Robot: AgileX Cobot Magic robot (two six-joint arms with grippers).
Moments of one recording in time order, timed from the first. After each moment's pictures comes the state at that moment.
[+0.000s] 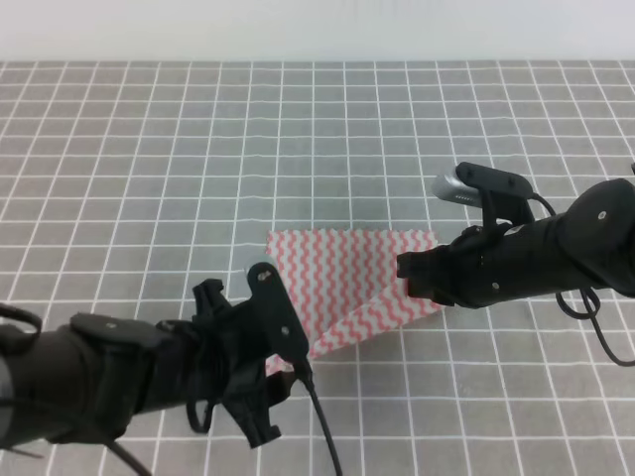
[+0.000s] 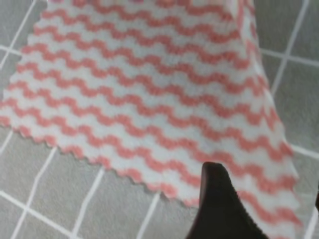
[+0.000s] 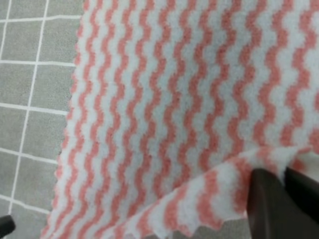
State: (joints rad) left arm -0.65 1.55 -0.65 -1.68 0.09 2.27; right arm 0.43 1.72 -1.00 0.84 0.38 -0.36
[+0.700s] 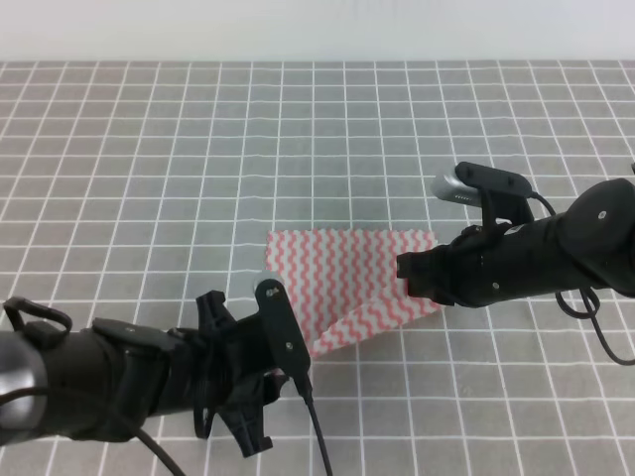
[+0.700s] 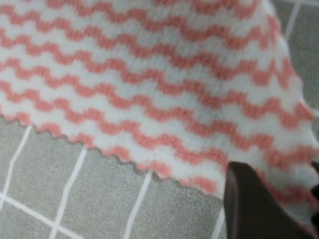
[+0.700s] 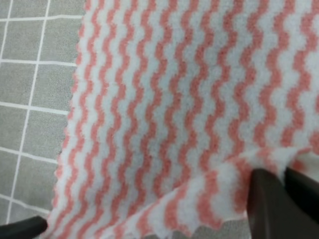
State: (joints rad) left arm -0.65 1.63 -0.67 -1.68 0.04 2.32; right arm 0.43 1.72 -1.00 0.85 0.38 -0.37
